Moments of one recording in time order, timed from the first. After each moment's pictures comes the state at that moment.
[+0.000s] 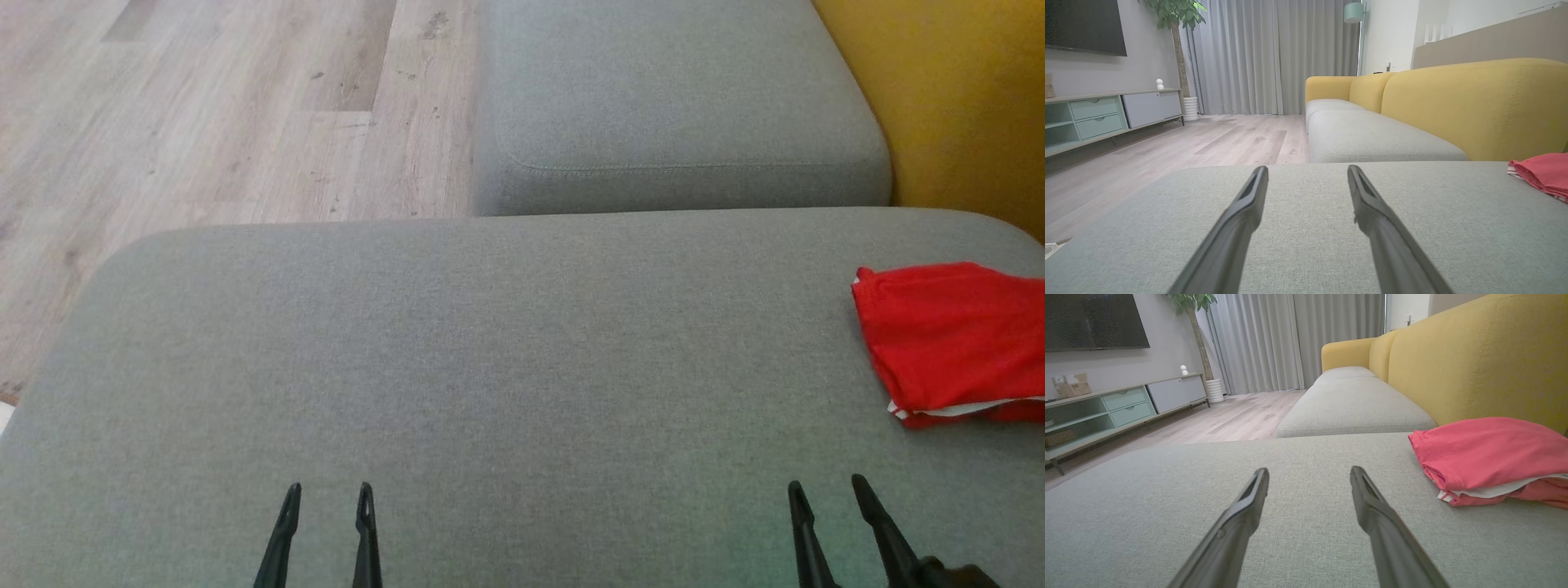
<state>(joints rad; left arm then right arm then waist) 0.30 0.06 -0.23 0.00 -0.09 0.13 -0.26 0.33 -0.05 0.06 0.07 0.13 0.13 -0.25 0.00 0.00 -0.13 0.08</state>
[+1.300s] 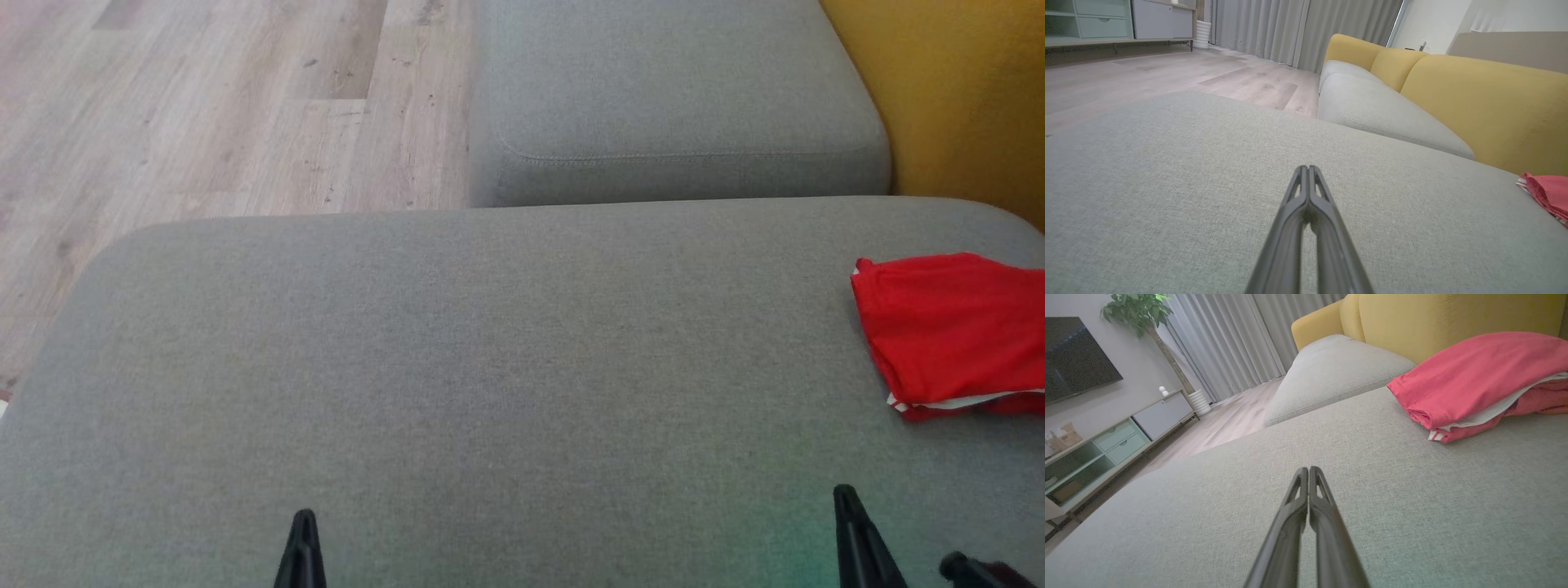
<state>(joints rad) 0.28 0.07 -0.21 0.12 -0.36 0.09 -0.21 0.30 -0.05 0.05 0.16 0.39 0.13 -0.20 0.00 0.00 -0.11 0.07</state>
